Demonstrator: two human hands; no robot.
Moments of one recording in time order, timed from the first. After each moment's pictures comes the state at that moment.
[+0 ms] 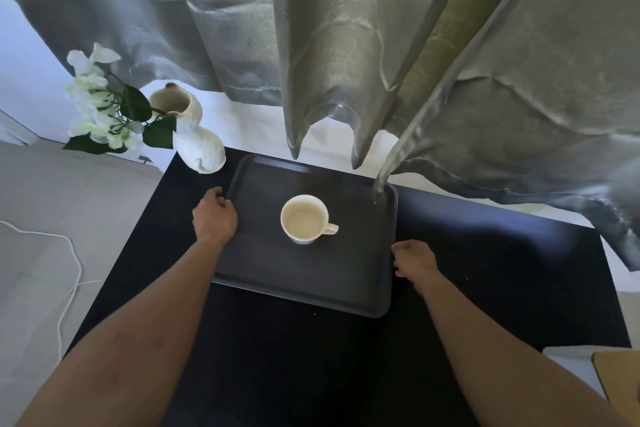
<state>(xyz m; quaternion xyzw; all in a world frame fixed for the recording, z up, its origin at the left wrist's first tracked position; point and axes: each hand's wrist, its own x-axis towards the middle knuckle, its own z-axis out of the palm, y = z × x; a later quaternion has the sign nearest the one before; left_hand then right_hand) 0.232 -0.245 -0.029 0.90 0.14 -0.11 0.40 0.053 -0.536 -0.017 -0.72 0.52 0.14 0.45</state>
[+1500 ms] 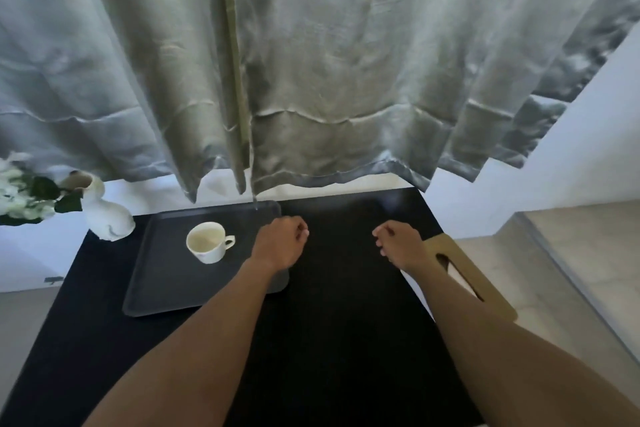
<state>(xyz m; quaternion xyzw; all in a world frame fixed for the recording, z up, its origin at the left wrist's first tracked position) -0.062 -0.478 0.136 0.85 -0.45 -0.15 0.23 -0.245 -0.631 0.137 -0.79 0.47 -0.07 0.39</state>
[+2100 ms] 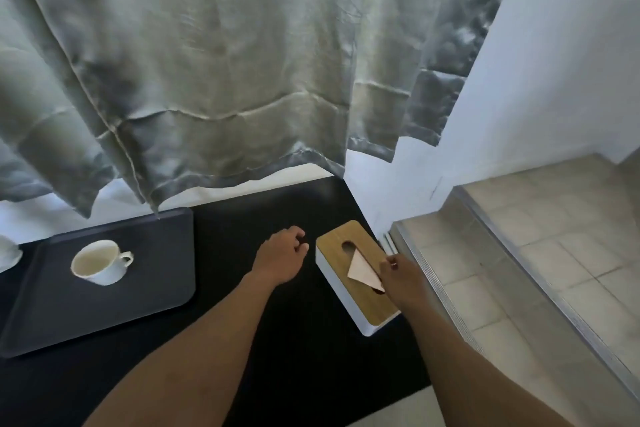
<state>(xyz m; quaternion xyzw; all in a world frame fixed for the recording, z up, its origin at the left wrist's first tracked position) -0.158 -0.567 0.091 0.84 -0.42 -0.24 0.23 -0.367 -0.673 0.081 -0.70 0.59 -0.09 0.39</state>
